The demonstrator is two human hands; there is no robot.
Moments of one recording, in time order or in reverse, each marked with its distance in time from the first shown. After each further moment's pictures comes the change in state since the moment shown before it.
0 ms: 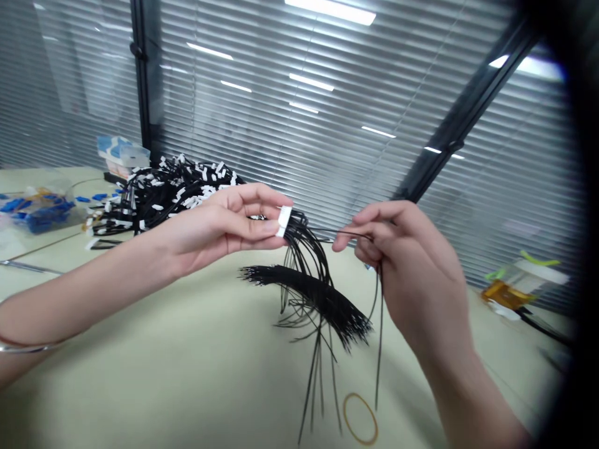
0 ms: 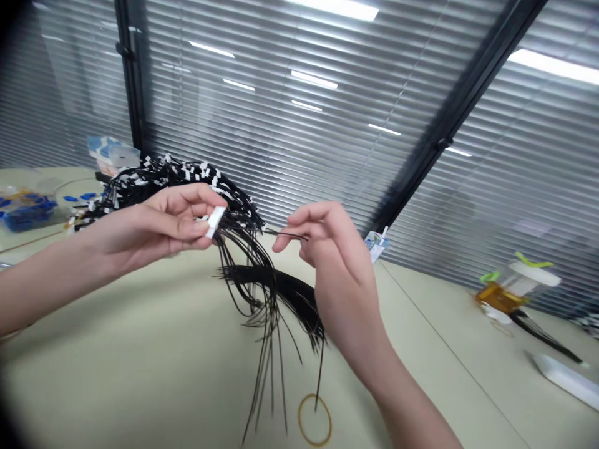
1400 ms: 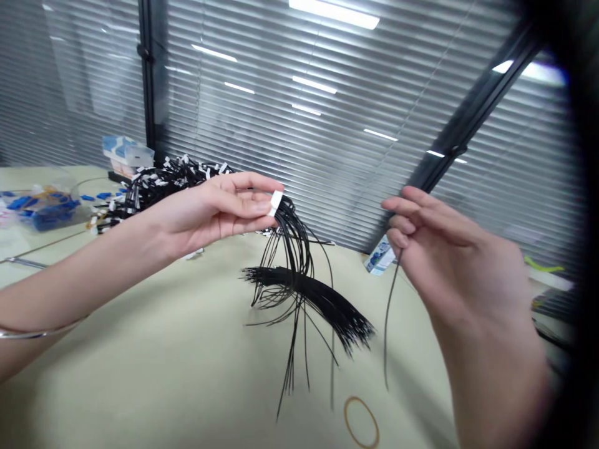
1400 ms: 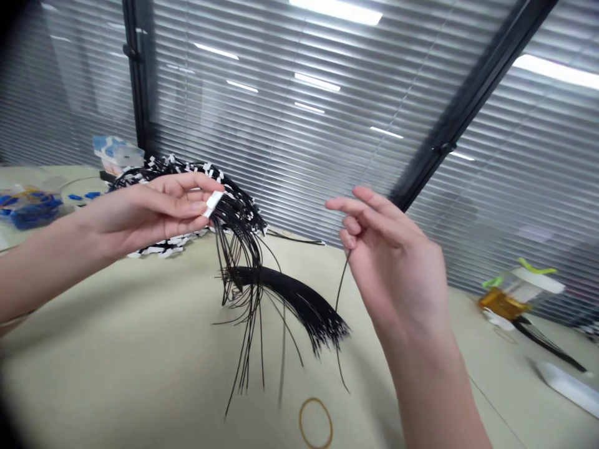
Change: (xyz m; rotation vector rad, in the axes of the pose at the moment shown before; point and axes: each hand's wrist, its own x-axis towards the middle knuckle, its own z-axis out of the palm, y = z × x) left_hand 0.005 0.013 -0.015 -0.046 0.118 0.007; right_hand 0.026 0.011 -0.044 0.396 0.148 0.170
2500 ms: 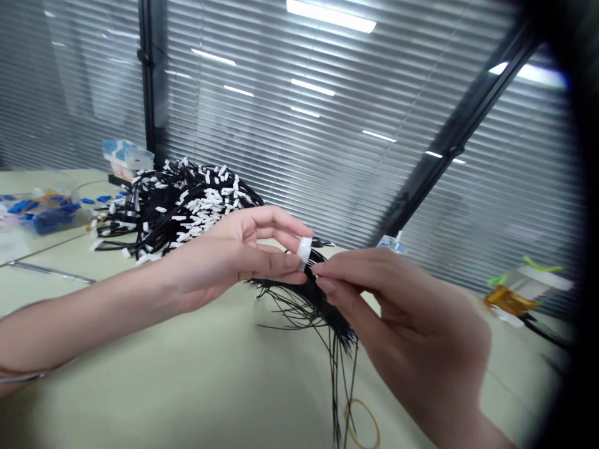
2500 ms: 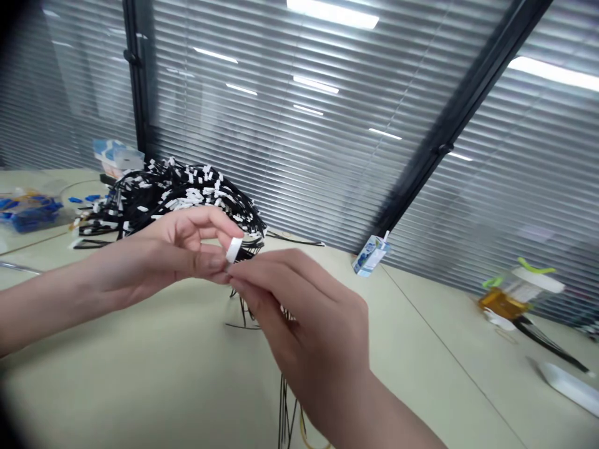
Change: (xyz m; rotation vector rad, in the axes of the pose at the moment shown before) left_hand -0.025 -0.027 0.026 0.127 -0.178 -0.059; right_hand -0.069 0.005 0.061 -0.899 -0.196 -0.691
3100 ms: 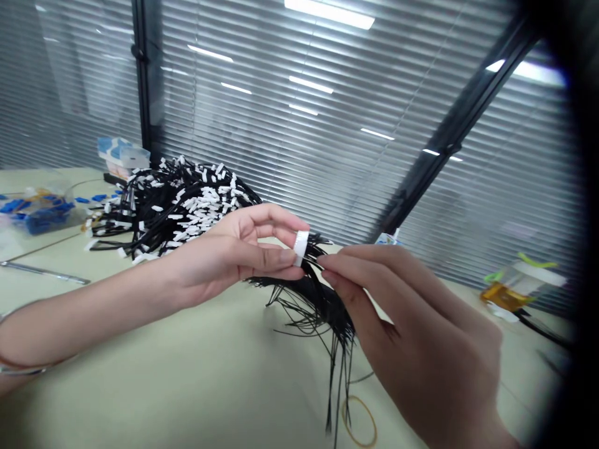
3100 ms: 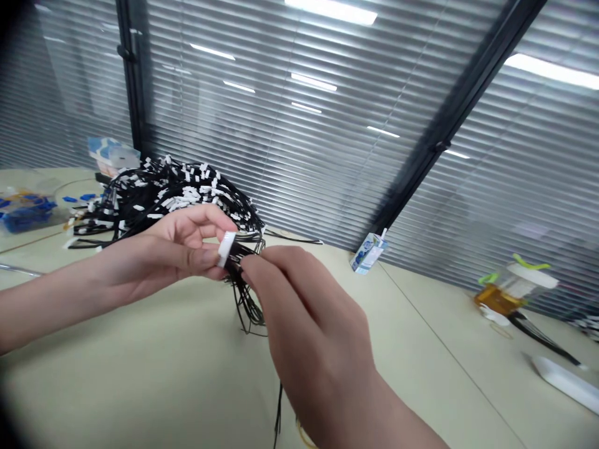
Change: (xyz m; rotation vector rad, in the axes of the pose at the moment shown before) left_hand 0.010 -0.008 -0.004 -0.137 -0.116 0.061; right_hand 0.000 0.001 -0.005 -0.353 -0.001 -0.228
